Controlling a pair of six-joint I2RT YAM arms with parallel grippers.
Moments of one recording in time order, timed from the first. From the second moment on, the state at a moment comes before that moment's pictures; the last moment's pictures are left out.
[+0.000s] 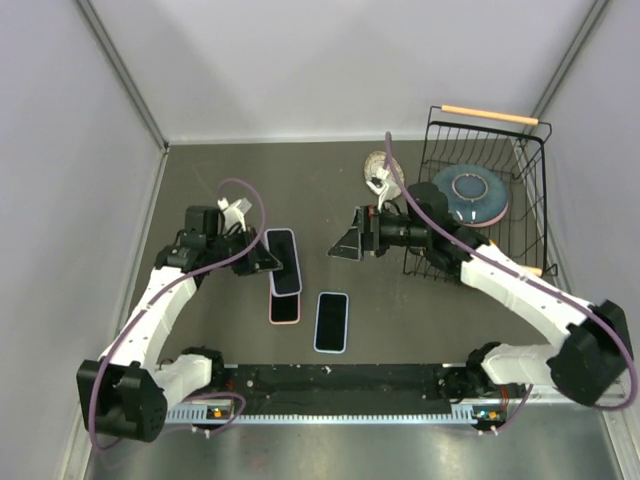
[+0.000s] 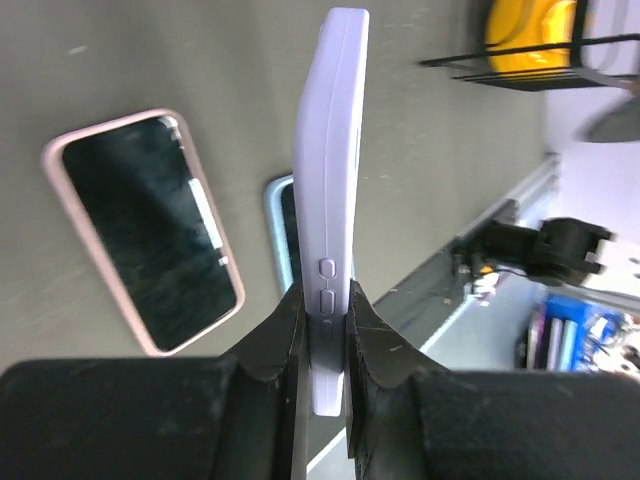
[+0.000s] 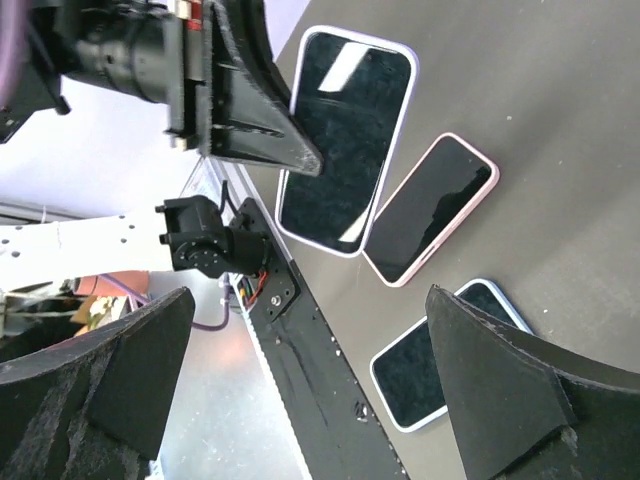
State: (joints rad) left arm -0.16 1.06 0.81 -0.54 0.72 -0.46; right arm 0.65 1.28 0.97 -0.08 -0.61 0.62
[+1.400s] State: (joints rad) left arm 0.06 1.62 0.96 -0.91 0.36 -0.25; right arm 0.65 1.03 0.98 -0.31 -0.54 0.44
